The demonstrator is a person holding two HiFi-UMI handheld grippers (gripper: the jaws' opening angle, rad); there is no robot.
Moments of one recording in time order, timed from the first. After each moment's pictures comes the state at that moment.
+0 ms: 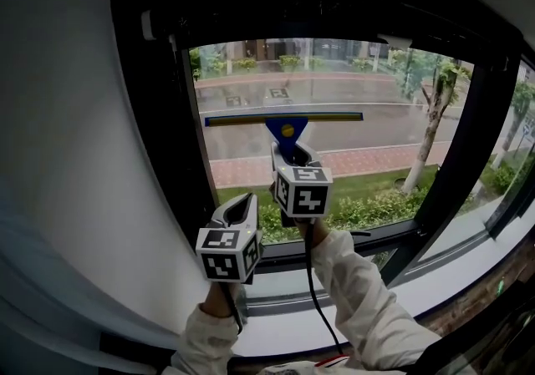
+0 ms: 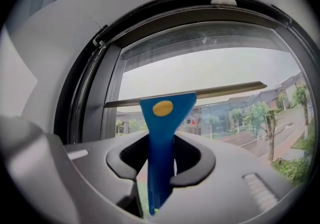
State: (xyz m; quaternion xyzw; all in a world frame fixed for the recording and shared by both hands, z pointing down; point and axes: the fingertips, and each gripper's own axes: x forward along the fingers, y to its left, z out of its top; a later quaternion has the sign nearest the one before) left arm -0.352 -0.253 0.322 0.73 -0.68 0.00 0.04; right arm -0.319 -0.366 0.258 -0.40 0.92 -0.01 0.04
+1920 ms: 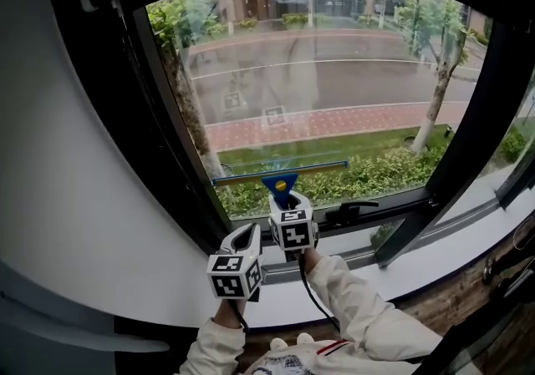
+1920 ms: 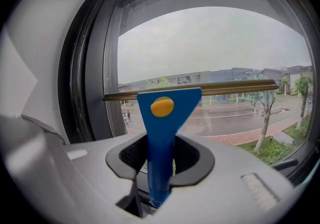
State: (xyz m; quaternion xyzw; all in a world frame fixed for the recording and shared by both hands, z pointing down) left arm -0.334 -0.236 0.506 0.71 -0.68 0.05 0.17; right arm -0.320 -0.346 0.532 -0.37 0.91 -0.11 -0.15
